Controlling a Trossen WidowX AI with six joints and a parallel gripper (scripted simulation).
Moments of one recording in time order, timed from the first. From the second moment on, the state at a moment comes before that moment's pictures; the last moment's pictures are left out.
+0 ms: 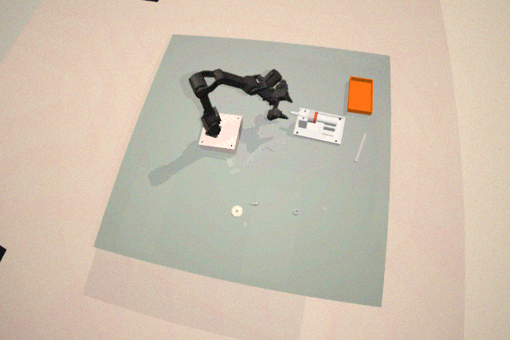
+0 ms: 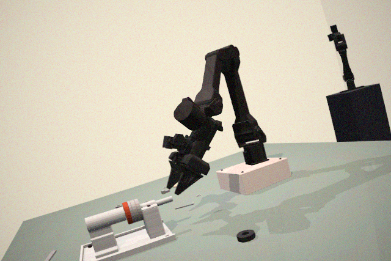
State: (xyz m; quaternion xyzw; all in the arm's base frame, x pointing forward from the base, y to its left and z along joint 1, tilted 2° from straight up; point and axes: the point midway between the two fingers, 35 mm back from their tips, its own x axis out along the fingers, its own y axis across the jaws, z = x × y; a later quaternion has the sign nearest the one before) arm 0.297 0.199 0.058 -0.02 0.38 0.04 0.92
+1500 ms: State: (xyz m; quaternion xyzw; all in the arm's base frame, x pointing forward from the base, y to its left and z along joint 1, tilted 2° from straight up) arm 0.326 0.201 0.030 -0.02 0.38 0.03 0.92
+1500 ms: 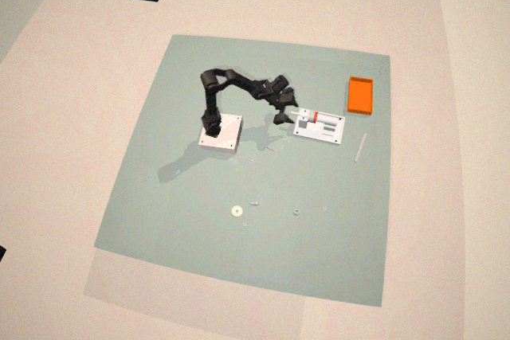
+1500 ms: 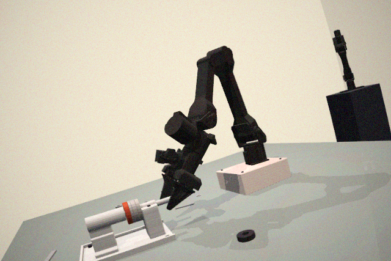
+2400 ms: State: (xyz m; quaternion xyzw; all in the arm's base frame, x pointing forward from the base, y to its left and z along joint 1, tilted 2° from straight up) arm 0.329 0.202 0.028 -0.02 0.38 0.04 0.92
